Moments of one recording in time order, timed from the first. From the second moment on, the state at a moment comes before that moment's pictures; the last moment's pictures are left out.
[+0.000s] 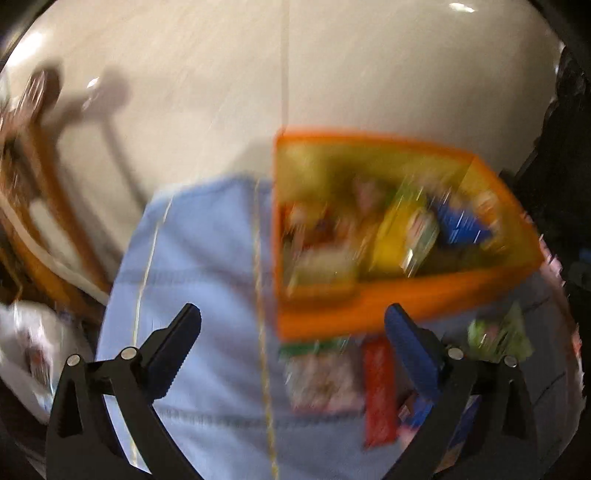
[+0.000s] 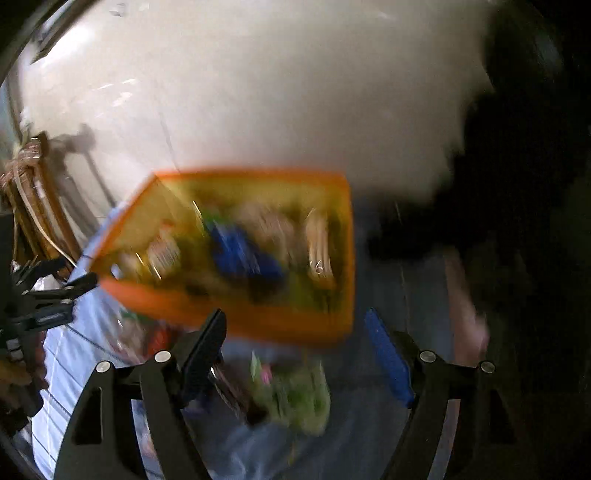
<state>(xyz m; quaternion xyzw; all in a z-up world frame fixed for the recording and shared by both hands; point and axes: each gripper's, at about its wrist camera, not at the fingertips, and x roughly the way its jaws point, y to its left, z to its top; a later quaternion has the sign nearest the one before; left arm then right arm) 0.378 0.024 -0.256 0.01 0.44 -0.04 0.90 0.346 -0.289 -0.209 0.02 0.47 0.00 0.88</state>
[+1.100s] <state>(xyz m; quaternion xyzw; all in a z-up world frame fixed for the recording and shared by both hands) 0.380 0.002 -0.363 0.08 0.49 -0.04 0.87 0.383 -0.243 -0.344 -0.08 0.57 -0.02 0.82</state>
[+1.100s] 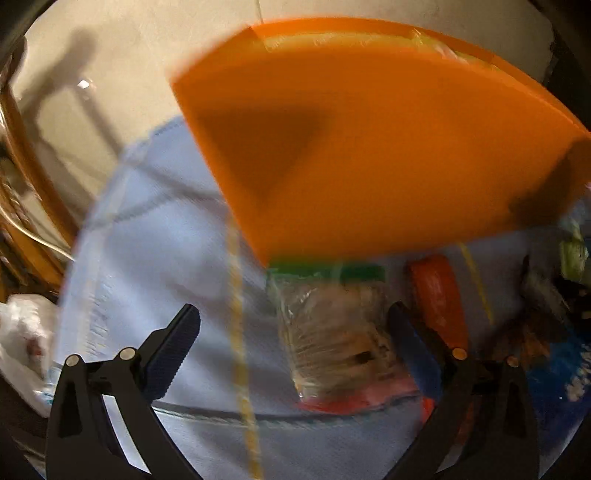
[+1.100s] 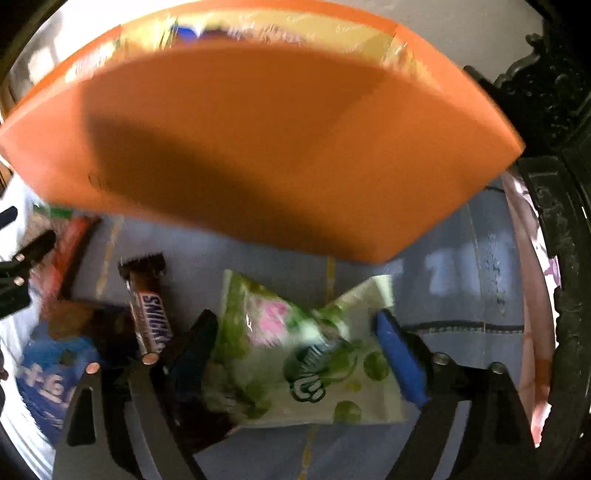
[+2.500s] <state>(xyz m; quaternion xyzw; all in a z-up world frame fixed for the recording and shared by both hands) 0.211 0.024 -0.283 -0.03 0.43 -0.15 0.89 0.250 -0.282 -0.260 0.17 0.50 0.08 0.85</state>
